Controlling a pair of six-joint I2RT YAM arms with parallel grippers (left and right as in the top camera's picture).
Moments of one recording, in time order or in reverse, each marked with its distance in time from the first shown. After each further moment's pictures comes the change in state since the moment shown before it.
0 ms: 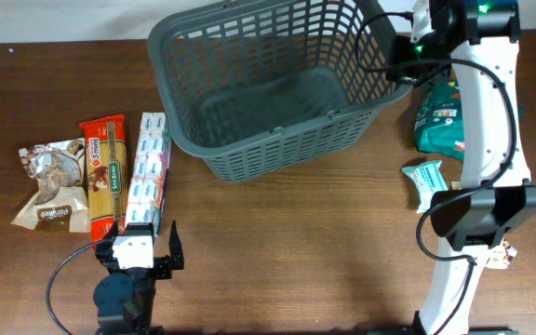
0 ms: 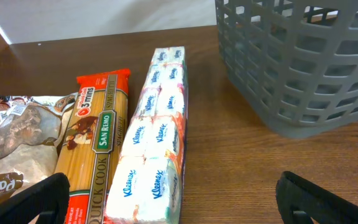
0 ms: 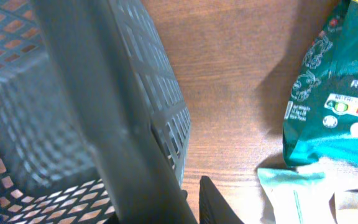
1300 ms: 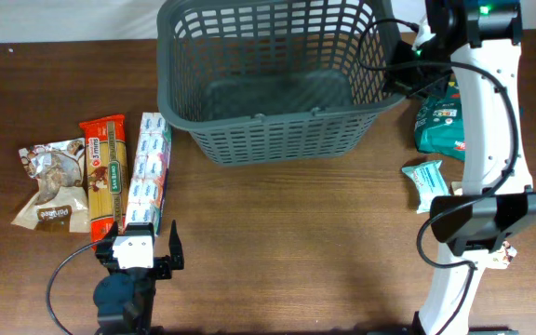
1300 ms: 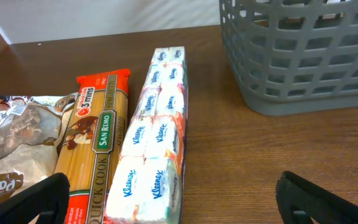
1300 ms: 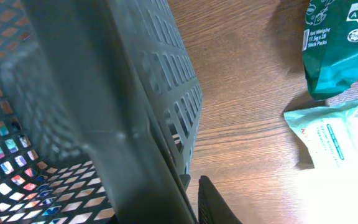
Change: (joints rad) left arm 0.000 0.000 0.000 0.000 0.000 0.000; right arm 0.021 -0.037 -0.001 -0.109 -0.026 0.256
